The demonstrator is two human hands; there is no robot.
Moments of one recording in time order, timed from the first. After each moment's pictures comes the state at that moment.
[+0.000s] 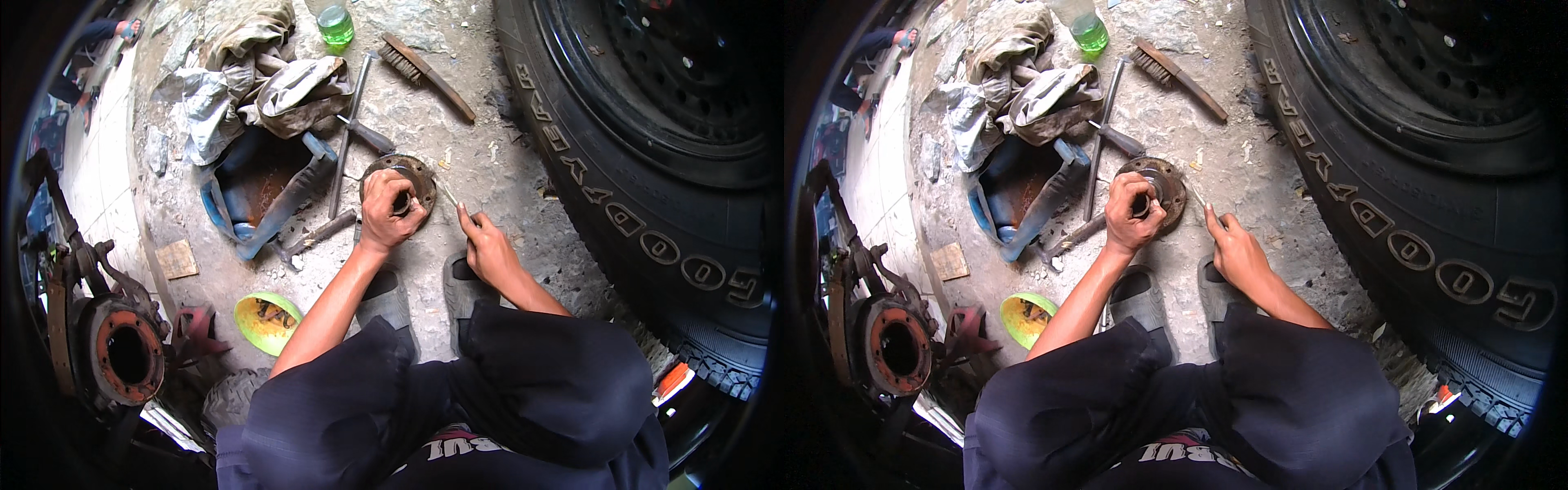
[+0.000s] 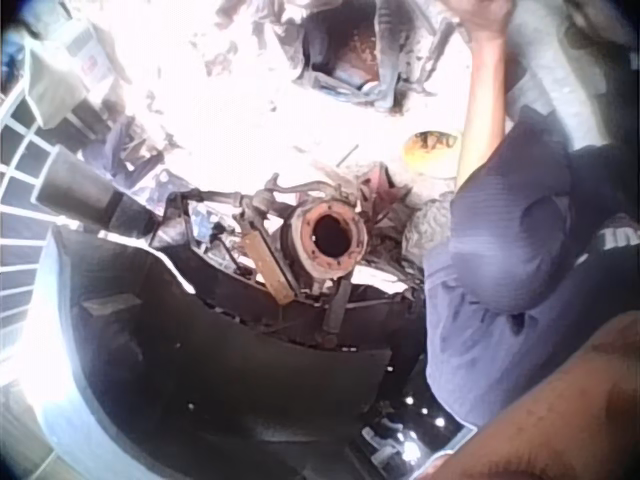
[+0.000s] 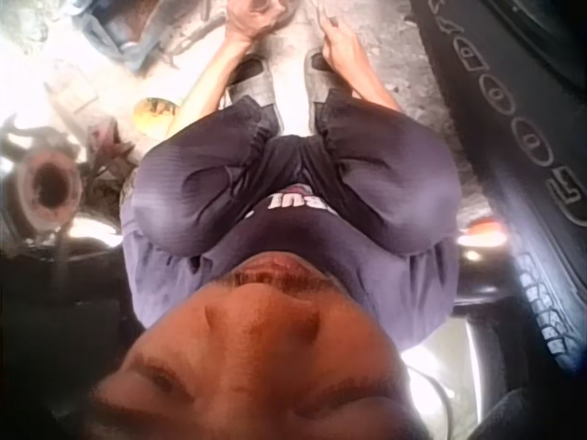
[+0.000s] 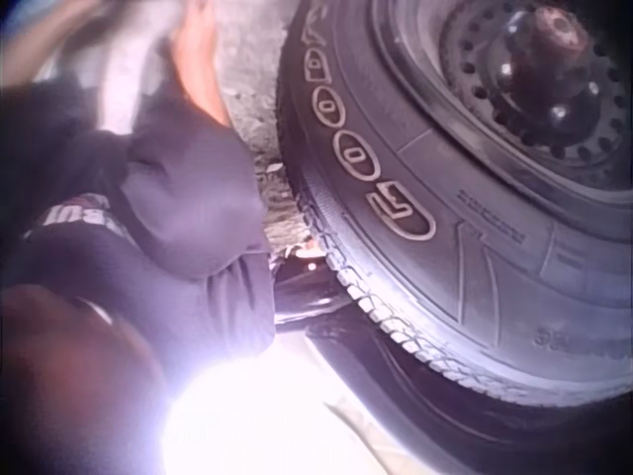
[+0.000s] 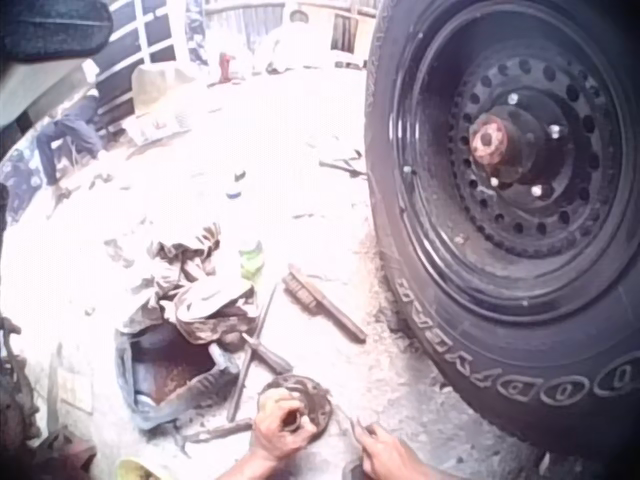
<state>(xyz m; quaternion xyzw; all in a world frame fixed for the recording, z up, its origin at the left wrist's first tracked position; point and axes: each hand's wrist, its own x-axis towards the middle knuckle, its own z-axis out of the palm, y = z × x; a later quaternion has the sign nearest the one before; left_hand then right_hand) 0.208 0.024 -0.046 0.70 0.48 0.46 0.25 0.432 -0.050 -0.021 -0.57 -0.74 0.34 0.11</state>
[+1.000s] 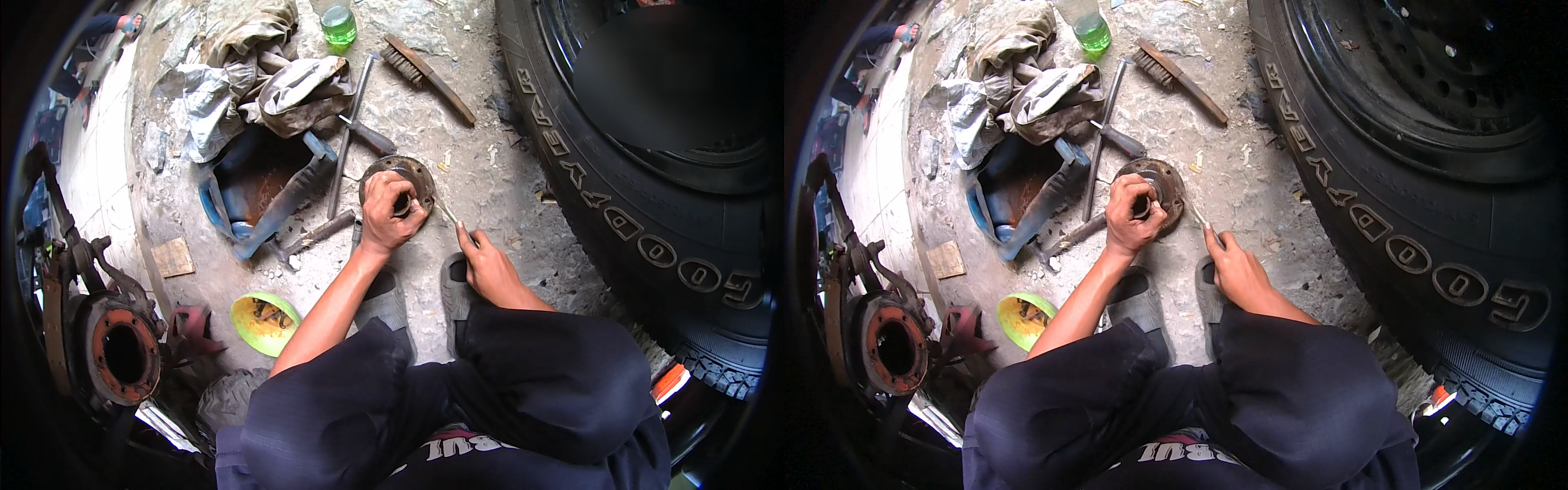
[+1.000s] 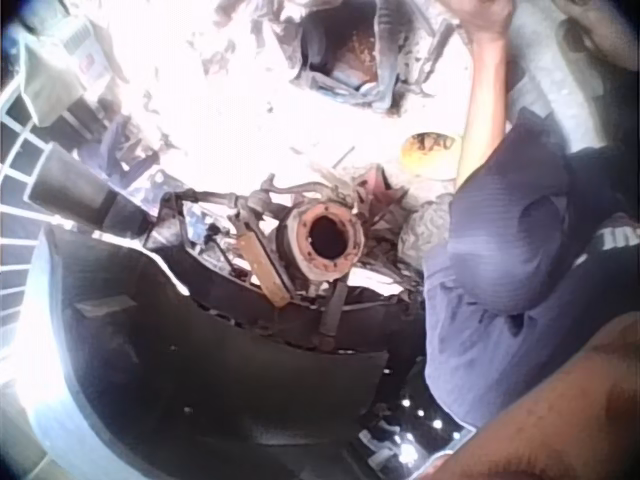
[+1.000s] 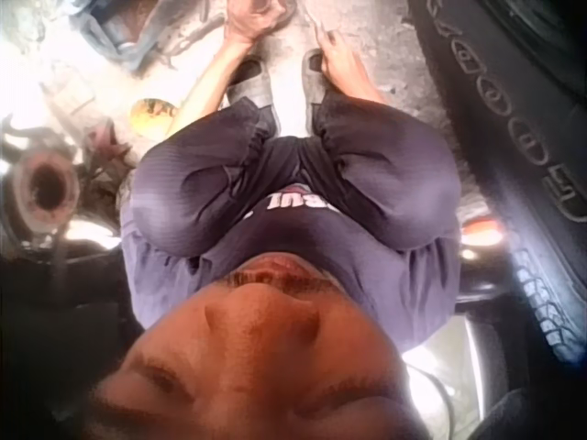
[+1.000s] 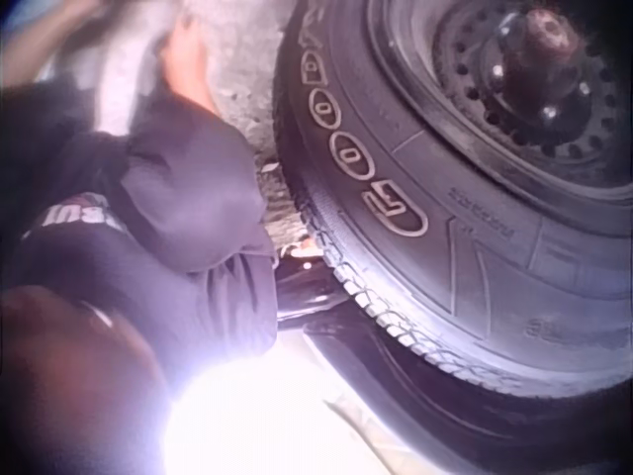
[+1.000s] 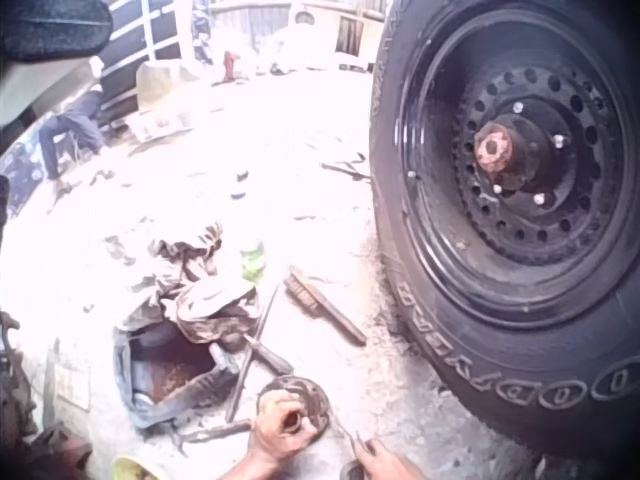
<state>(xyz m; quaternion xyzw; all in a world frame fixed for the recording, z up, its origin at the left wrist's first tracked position) 0.209 0.024 -0.045 0.70 0.48 0.47 0.23 0.431 -0.069 -0.007 -0.57 -0.75 0.35 0.03</state>
